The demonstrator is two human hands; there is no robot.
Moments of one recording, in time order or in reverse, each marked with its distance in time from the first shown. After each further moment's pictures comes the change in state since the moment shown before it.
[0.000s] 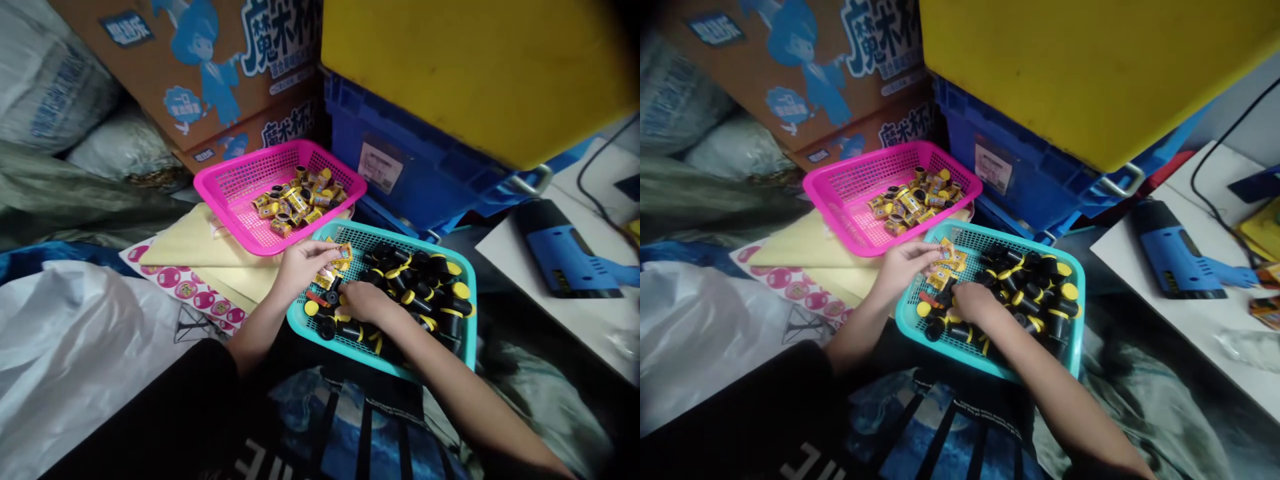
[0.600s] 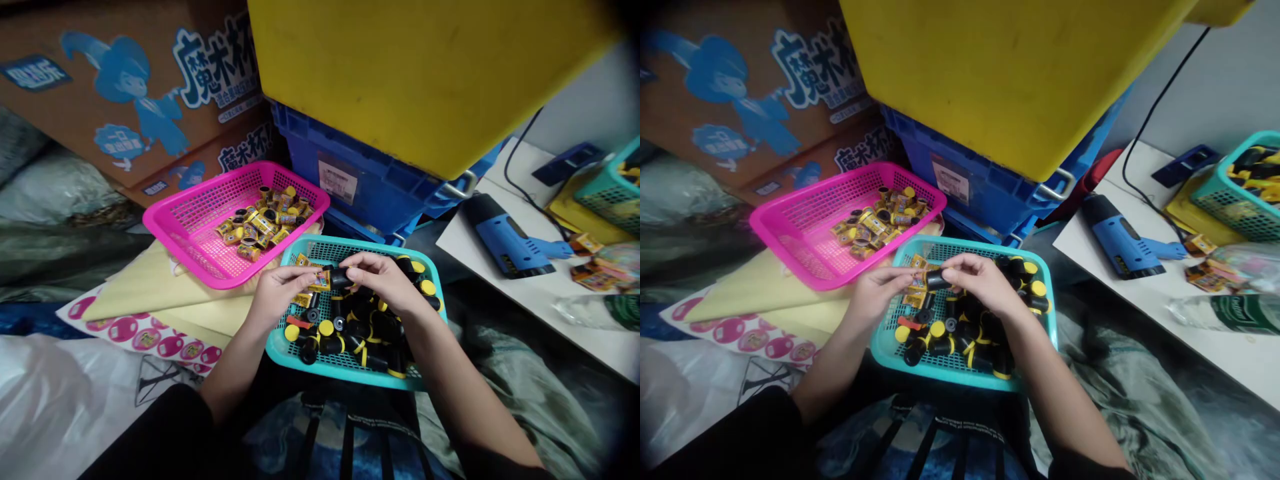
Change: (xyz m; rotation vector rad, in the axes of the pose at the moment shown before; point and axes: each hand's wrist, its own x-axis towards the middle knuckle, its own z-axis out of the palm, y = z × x) left_hand 0.002 0.002 0.006 0.032 -0.138 0.060; right_hand -0.034 0.041 -0.054 1.250 0.425 -0.202
